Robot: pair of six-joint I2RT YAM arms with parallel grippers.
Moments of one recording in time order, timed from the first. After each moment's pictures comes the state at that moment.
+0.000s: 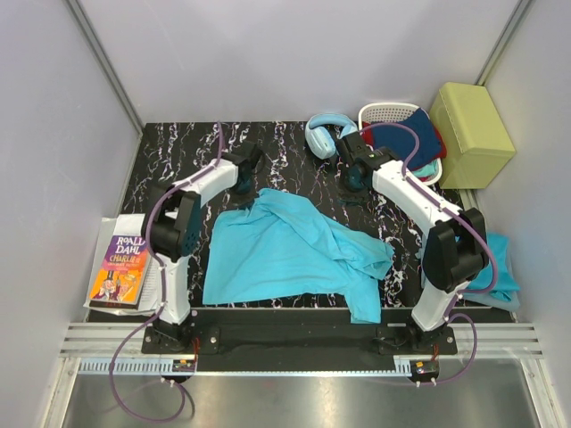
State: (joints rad) left arm -0.37 2.07 1.56 -0.78 -0.19 -0.66; right arm 0.46 1.76 1.51 -0.89 0.13 0.57
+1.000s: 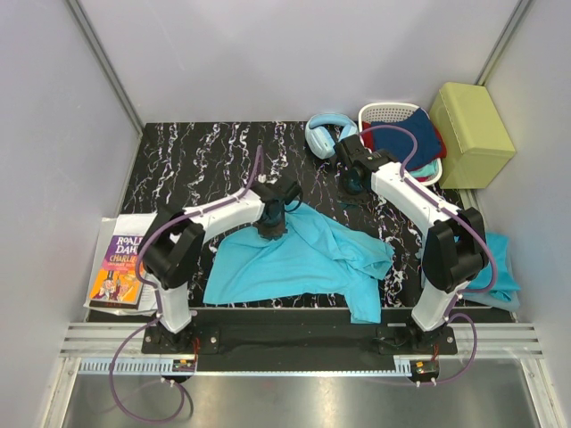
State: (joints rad) left arm -0.71 1.85 1.33 -0.79 -0.21 -0.76; right arm 0.47 1.76 1.49 -0.88 0.13 0.57
